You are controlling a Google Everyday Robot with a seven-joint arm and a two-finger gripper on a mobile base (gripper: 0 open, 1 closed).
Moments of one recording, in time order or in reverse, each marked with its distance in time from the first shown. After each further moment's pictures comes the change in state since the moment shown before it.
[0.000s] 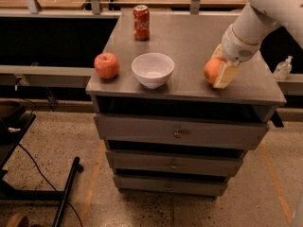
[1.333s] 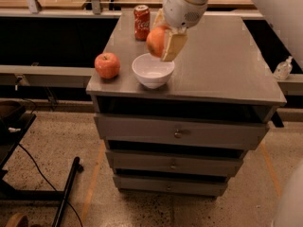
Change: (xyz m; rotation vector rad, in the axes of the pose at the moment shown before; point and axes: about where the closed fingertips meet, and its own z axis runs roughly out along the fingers) arm -0.193 -0.003 -0.066 0.046 -0.136 -0.308
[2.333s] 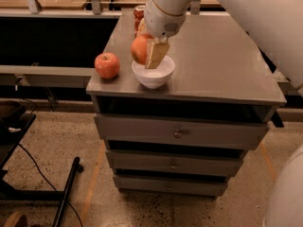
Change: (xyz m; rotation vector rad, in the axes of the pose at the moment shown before) arm -0.033 -0.004 0.036 -0.018 -0.012 -0.034
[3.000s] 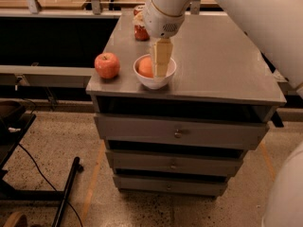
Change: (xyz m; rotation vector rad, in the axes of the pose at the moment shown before) arm -0.001 0.000 0.003 -0.001 -0.001 -0.002
